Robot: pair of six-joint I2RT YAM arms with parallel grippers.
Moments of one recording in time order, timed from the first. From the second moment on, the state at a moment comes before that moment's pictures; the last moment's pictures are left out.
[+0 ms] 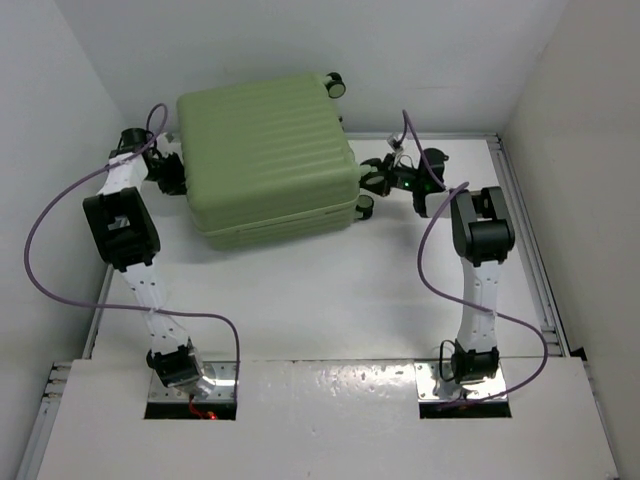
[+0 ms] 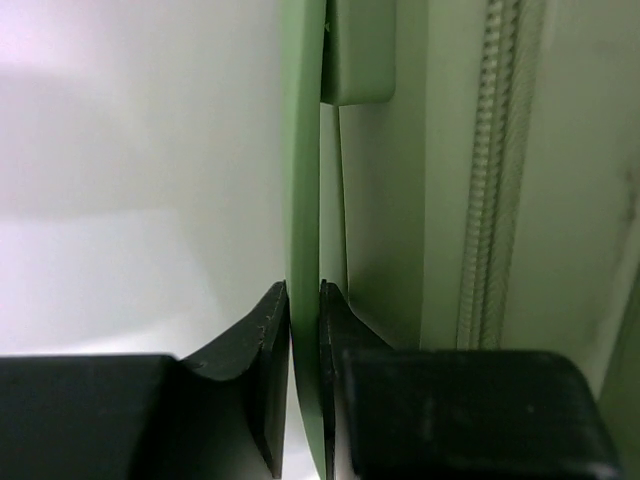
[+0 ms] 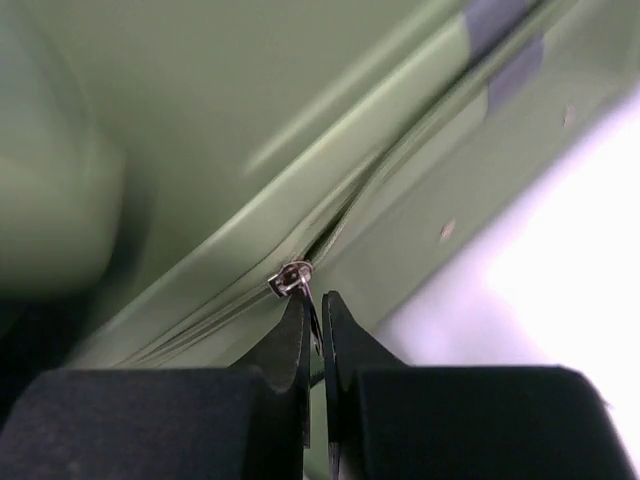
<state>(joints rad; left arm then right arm) 0.34 2.23 1.85 -0.69 0.46 -0.10 0.07 2.23 1.23 0.85 -1.05 0.24</state>
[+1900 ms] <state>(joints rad) 0.30 1.67 1.66 -0.08 0.12 -0.03 0.03 2.36 1.52 0.49 -0.80 0.27</state>
